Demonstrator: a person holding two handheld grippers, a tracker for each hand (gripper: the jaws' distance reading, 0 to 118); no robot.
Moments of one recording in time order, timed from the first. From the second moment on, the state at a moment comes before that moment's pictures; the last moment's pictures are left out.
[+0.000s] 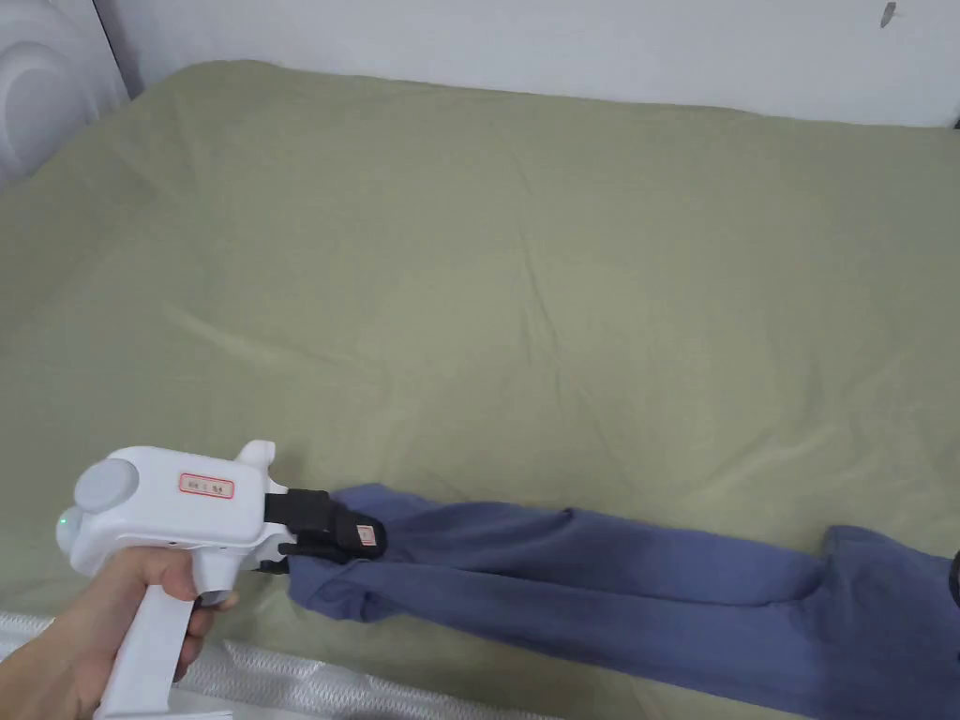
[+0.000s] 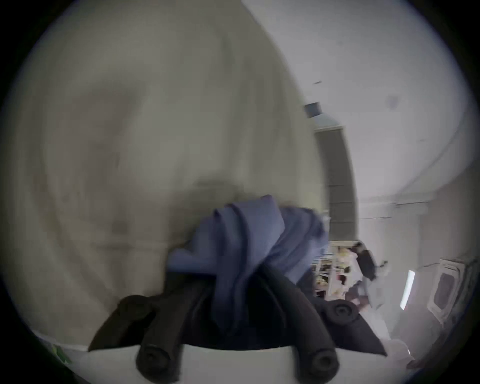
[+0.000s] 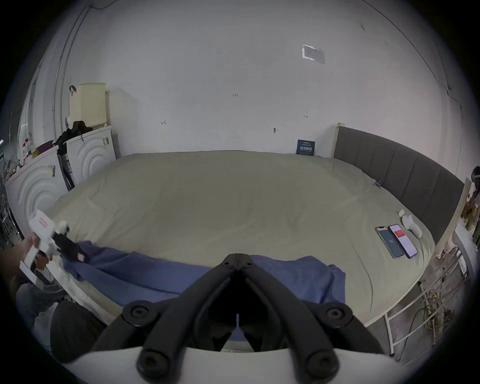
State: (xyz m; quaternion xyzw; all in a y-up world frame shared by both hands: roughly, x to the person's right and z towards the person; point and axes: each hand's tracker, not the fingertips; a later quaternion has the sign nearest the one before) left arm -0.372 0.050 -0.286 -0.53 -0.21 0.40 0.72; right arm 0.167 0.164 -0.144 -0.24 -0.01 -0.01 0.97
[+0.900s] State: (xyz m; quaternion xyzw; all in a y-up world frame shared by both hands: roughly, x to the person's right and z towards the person) left arm -0.183 0.182 -0.276 -0.54 -0.19 0.17 0.80; right arm 0.213 0.181 -0.108 -0.19 -0.01 -0.06 0.98
